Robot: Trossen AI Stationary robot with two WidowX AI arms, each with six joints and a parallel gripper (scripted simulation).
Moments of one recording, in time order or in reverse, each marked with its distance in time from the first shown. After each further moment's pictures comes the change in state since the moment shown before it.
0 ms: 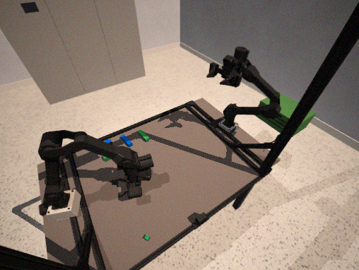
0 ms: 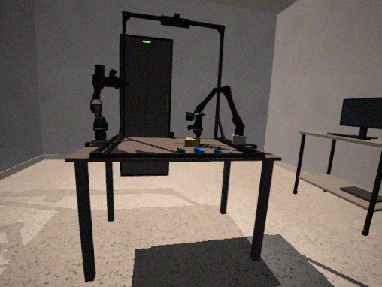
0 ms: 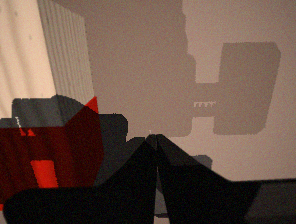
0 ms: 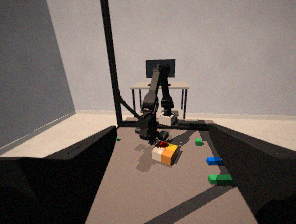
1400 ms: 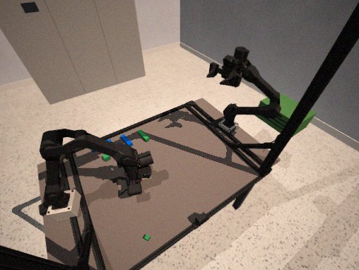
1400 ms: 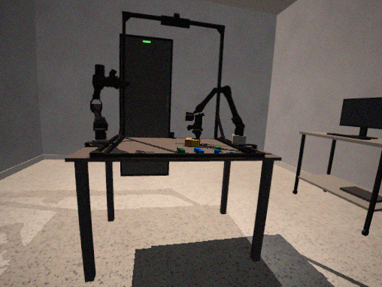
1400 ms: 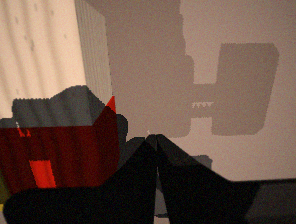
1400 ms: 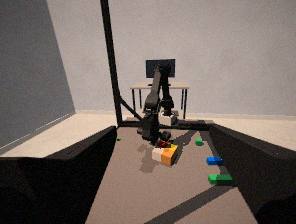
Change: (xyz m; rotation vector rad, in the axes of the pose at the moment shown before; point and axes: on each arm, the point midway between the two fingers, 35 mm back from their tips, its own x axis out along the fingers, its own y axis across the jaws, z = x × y) left arm 0.000 0.013 0.000 0.000 -0.001 0.000; right arm 0.000 0.000 0.000 0.000 0.000 0.000
